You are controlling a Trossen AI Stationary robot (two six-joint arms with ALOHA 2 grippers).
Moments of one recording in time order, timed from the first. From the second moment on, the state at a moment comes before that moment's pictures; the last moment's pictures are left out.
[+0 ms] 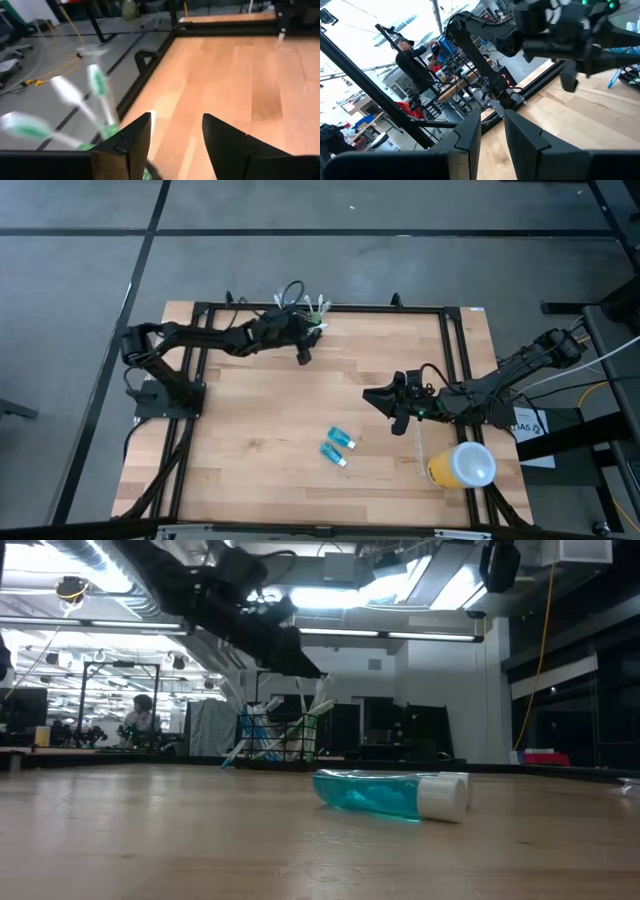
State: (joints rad) left arm 0.40 1.54 0.81 0.38 -0.08 0.17; right arm 0.49 1.11 0.60 0.53 0.67 0.65
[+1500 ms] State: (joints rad) left arm 0.50 1.78 1.02 0.28 0.00 0.22; right arm 0.57 1.11 0.60 0.54 0.80 0.67
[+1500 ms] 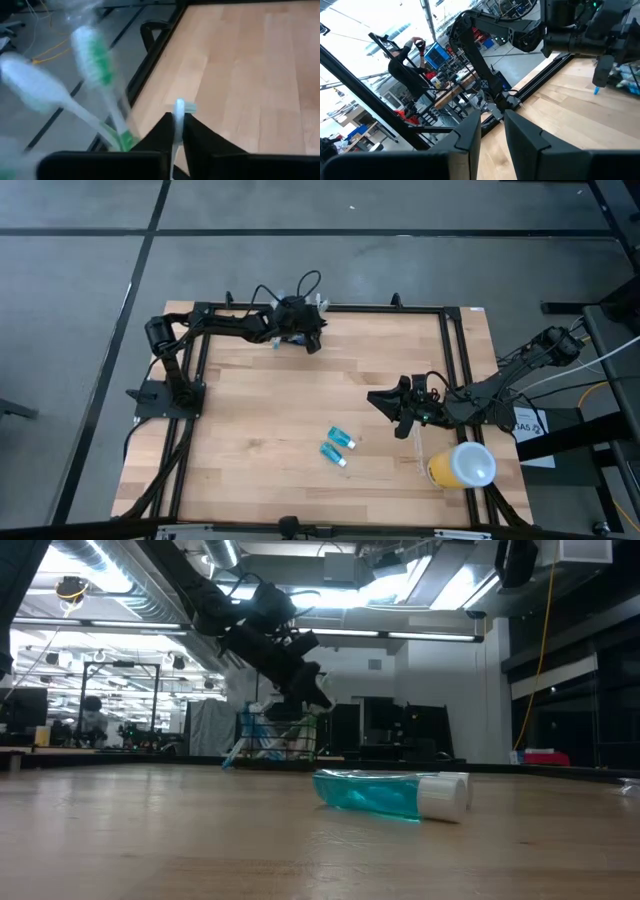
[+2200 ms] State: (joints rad) left arm 0.49 1.78 1.01 0.43 0.05 0.15; right arm 0.57 1.11 0.60 0.54 0.80 0.67
